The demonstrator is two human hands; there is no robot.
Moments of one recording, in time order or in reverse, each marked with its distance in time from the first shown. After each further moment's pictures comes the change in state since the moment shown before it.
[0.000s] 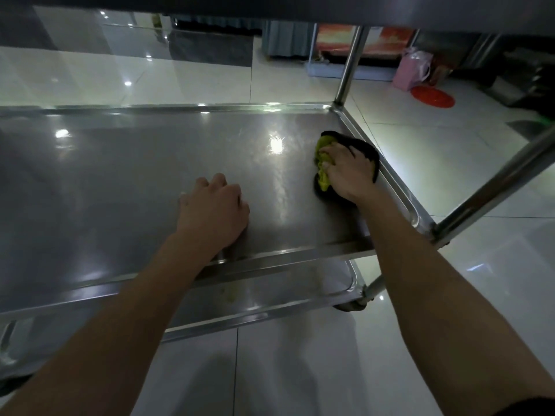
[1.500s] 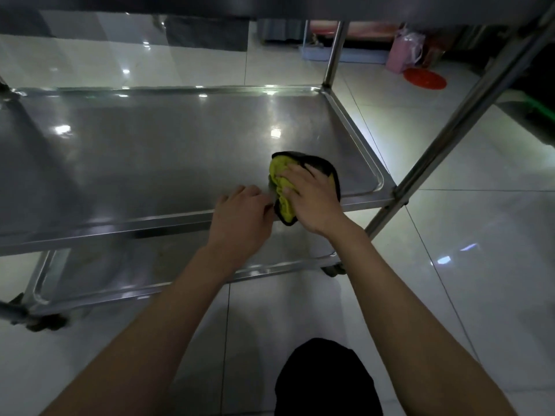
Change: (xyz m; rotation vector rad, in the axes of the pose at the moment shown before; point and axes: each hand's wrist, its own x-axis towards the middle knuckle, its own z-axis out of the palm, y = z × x) left_hand -0.135 0.088 -0.015 -0.196 0.078 0.193; right_hand -0.182 -0.024 -0.003 0.113 -0.071 -0.246
